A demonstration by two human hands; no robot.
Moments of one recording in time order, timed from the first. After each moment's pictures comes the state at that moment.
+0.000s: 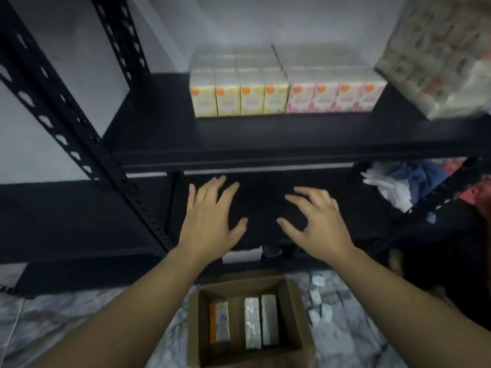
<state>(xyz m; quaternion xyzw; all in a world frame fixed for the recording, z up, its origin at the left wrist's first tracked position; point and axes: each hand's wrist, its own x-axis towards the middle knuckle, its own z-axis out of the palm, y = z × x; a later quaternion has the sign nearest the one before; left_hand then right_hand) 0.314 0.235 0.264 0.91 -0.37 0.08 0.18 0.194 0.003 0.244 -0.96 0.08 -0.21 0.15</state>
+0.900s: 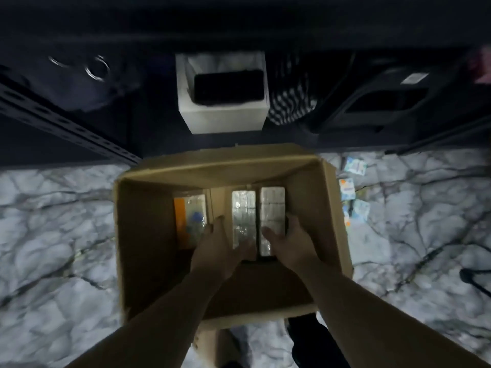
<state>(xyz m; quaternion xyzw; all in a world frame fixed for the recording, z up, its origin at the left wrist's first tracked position) 0.196 0.227 -0.366 0.88 -0.06 -0.42 0.19 0.117 0.057 -0.381 -0.72 0.46 0.27 0.44</state>
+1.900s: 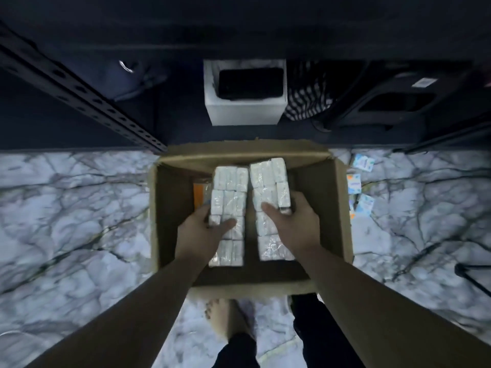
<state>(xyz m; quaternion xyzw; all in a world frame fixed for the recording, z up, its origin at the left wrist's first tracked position) 0.216 0.291 -0.294 0.84 0.08 -0.35 0.41 0.140 0.089 -0.303 -0.72 0.46 0.10 0.51</state>
